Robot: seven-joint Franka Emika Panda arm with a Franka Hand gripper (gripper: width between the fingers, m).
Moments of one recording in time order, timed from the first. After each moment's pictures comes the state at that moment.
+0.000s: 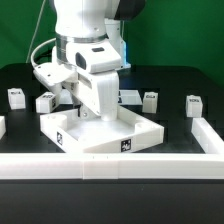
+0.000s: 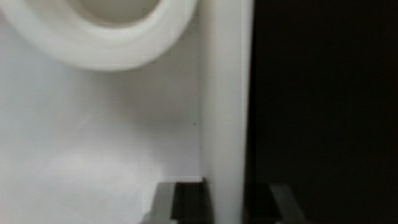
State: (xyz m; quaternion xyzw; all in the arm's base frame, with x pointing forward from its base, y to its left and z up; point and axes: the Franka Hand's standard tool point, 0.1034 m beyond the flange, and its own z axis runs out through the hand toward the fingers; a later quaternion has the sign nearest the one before) arm 0.466 -0.064 0.013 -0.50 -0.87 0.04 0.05
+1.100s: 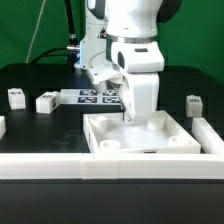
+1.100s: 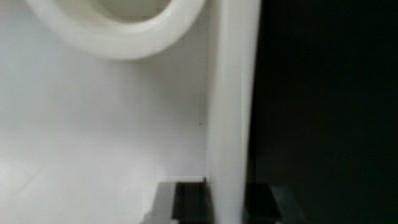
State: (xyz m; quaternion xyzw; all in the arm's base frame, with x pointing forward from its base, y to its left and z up) arm 0.493 0.033 0.012 -0.66 -0.75 0.03 0.02
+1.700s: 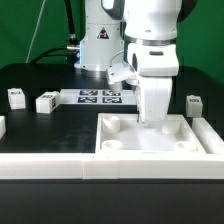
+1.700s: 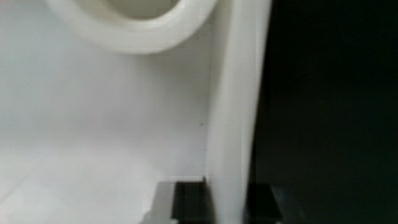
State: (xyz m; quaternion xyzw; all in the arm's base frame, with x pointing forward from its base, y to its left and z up) arm 0.501 0.055 0.012 -0.70 -0.72 0.04 0.02
